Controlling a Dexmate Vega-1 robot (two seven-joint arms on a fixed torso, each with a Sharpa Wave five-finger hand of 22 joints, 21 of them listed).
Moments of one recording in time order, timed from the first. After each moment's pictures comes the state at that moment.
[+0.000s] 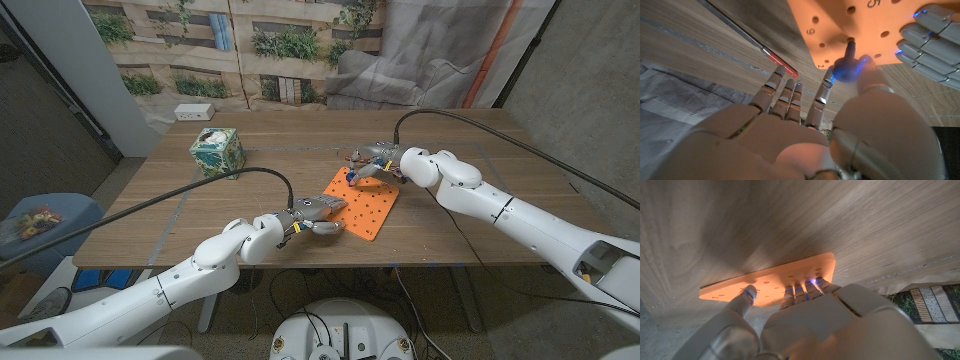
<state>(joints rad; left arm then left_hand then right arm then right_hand) 0.93 0.85 0.80 -1.98 0.77 0.21 -0.26 0.07 0.10 0.74 0.07 0.18 0.07 0.00 0.18 0.17 0.03 -0.04 0.19 0.17 0.01 -0.03 0.17 0.16 0.01 -0.03 0.18 0.16 -0.55 -0.71 -0.82 -1.72 -0.59 -0.19 0.34 0.82 -0.05 0.45 -0.17 0.21 0.76 -0.16 0.67 0.30 0.27 -0.02 0.28 0.29 0.19 -0.03 0.35 0.33 0.46 0.01 0.21 0.17</state>
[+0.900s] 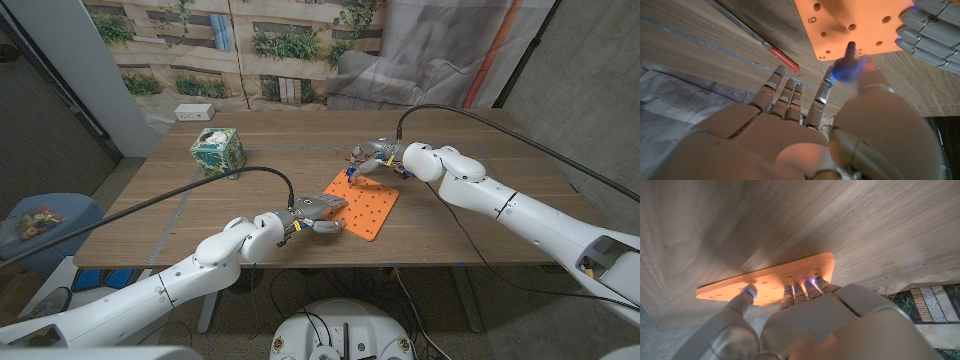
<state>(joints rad) 0.91 0.84 0.81 -1.96 0.77 0.21 -0.26 0.08 0.10 0.75 0.06 0.18 0.08 -0.01 0.17 0.17 0.04 -0.04 0.18 0.17 0.01 -0.03 0.17 0.16 0.01 -0.03 0.18 0.16 -0.53 -0.72 -0.82 -1.72 -0.53 -0.19 0.34 0.82 -0.05 0.45 -0.17 0.21 0.76 -0.16 0.67 0.30 0.27 -0.01 0.27 0.29 0.18 -0.02 0.35 0.33 0.46 0.01 0.20 0.17</state>
